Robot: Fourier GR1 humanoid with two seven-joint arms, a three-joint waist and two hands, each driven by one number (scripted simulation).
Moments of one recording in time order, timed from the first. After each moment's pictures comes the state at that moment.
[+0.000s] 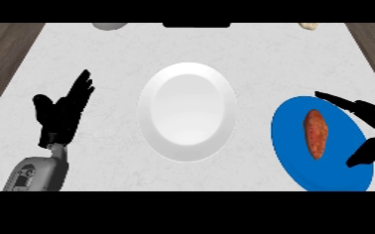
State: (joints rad) left arm -0.17 0.27 -0.01 -1.39 0.10 0.08 0.14; right arm -0.38 -0.72 0.16 -0.79 0.48 0.40 -0.67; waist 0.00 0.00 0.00
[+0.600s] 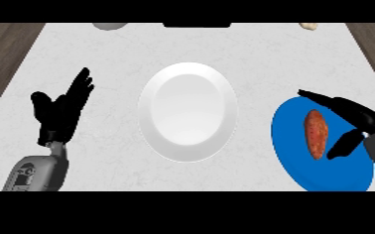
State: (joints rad) left arm -0.18 0.25 0.03 -1.40 0.07 0.04 0.17; right arm -0.43 -0.61 0.13 -0.74 0.63 0.37 -0.62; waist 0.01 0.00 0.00
